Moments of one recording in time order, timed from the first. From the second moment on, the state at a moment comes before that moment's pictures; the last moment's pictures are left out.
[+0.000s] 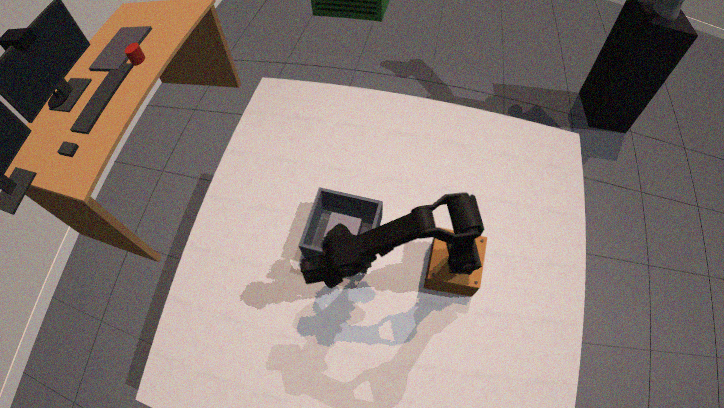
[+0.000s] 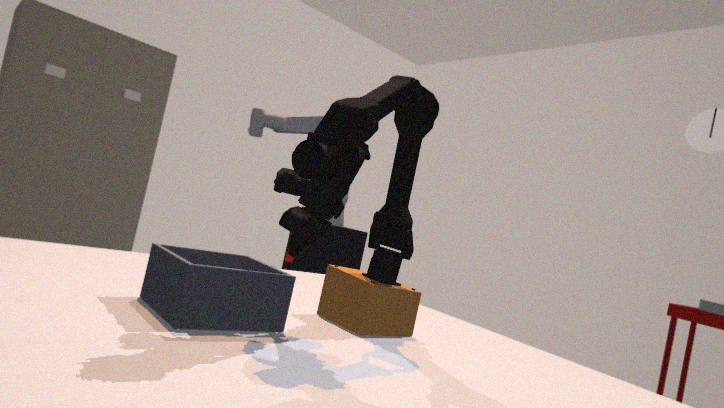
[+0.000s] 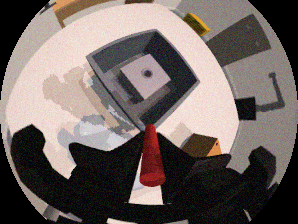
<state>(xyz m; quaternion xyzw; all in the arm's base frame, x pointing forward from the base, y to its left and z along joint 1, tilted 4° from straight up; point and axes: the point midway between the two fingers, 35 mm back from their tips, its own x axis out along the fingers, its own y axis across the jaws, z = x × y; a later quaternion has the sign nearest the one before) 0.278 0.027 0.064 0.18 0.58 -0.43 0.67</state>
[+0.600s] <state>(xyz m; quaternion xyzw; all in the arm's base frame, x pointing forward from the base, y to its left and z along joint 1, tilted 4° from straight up) 0.327 -0.051 0.049 0.22 0.57 -0.43 0.66</state>
